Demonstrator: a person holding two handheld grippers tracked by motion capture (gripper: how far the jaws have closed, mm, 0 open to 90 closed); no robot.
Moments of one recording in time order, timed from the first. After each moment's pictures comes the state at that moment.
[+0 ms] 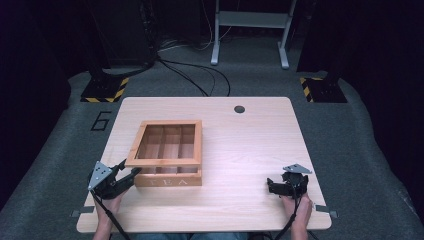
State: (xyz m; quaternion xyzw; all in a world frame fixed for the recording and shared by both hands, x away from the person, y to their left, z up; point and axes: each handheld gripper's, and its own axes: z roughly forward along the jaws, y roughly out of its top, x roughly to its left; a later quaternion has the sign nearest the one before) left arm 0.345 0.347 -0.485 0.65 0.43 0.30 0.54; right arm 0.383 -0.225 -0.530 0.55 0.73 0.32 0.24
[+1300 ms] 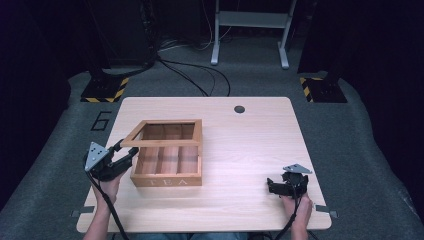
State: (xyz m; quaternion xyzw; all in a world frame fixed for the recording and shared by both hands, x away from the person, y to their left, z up) left arm 0.370 0.342 -0.426 0.64 0.43 0.34 0.54; right arm 0.383 -0.225 -0.529 0.55 0.73 0.32 0.24
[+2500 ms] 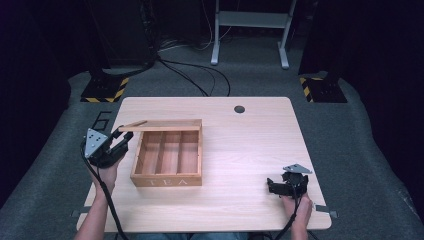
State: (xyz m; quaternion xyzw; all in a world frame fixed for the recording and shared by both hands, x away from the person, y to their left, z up) left arm 0.391 0.343 -0.399 0.63 0.43 0.38 0.53; right arm 0.383 -0.225 -0.529 0.55 0.73 0.32 0.24
